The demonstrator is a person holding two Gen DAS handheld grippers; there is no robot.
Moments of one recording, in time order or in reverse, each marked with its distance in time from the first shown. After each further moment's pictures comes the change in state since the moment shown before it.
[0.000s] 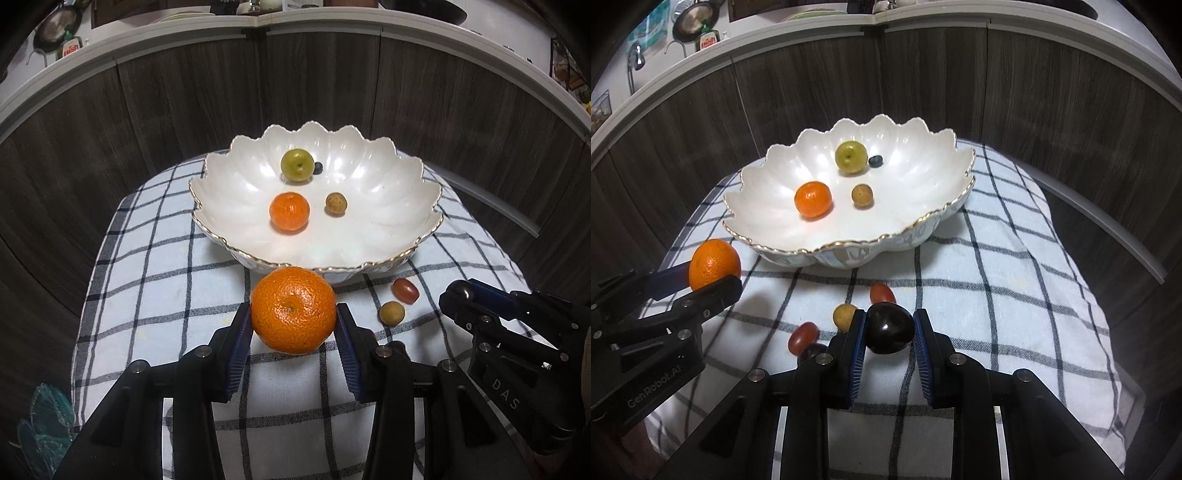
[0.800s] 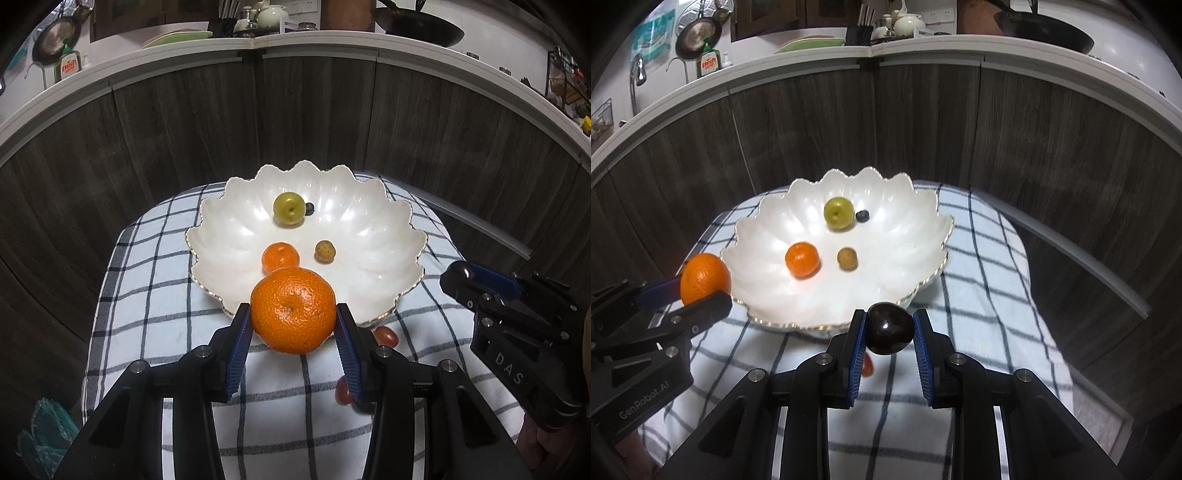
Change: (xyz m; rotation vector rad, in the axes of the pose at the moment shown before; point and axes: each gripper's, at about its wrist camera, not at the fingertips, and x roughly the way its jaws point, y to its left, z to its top) left arm -0.014 -0.006 0.041 -0.003 -0.052 -0.019; right arm -0.024 -0.014 0.049 -0.027 -0.098 -0.031
